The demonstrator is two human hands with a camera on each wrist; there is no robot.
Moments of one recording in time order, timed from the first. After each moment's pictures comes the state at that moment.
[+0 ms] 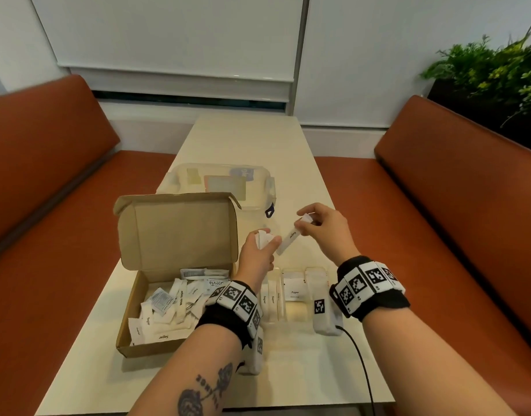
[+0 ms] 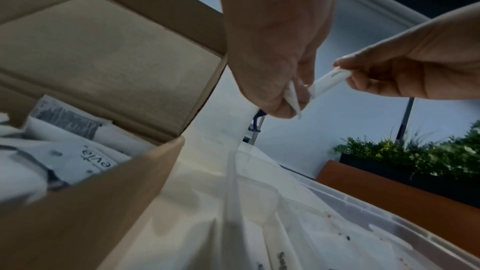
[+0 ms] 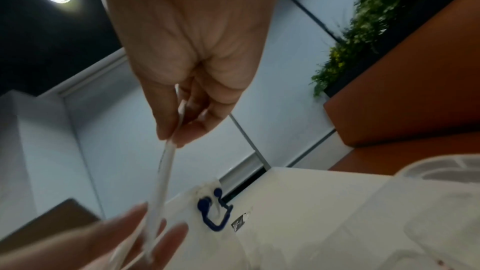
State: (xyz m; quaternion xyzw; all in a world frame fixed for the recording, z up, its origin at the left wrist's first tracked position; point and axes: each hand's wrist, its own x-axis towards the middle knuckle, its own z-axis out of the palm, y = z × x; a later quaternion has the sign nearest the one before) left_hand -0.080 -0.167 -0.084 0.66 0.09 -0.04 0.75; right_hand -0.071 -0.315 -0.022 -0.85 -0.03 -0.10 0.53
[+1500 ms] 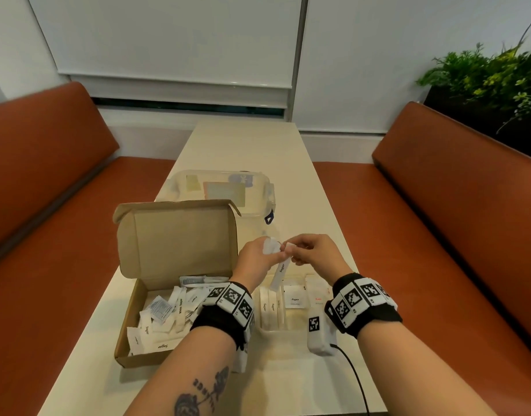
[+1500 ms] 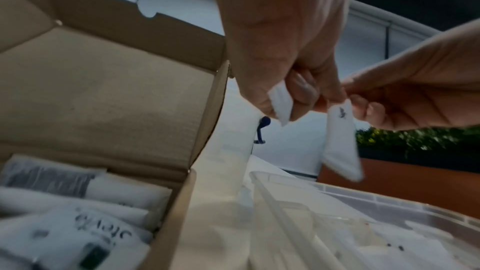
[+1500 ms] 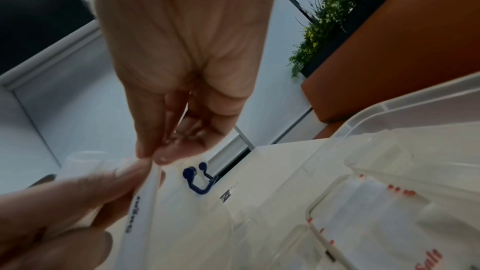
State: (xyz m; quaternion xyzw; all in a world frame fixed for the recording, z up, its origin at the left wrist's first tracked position) left_hand -0.072 -0.156 -0.076 0.78 -0.02 -0.03 0.63; right_hand -0.076 -0.312 -0.052 -0.81 -0.05 0.03 0.58
